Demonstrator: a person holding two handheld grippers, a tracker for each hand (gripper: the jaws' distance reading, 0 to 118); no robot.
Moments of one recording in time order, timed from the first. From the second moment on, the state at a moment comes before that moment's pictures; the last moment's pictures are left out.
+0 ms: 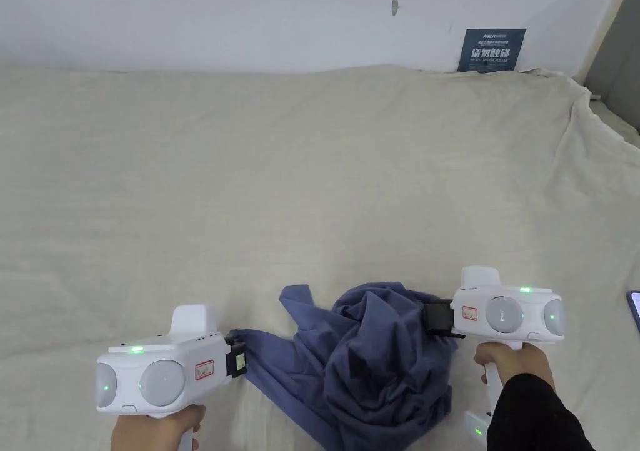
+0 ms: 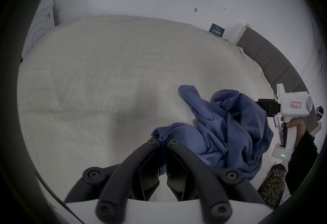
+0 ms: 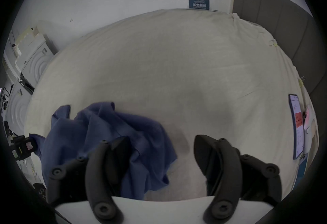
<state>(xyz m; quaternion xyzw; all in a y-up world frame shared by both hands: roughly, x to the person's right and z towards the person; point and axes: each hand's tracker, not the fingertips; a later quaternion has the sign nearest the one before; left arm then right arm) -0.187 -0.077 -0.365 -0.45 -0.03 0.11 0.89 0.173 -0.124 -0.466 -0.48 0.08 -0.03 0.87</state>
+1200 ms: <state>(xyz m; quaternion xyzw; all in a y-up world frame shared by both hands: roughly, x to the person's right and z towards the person) -0.270 0.146 -0.389 -0.24 0.04 0.10 0.97 0.256 0.169 -0.410 -0.18 0.05 -0.03 0.98</state>
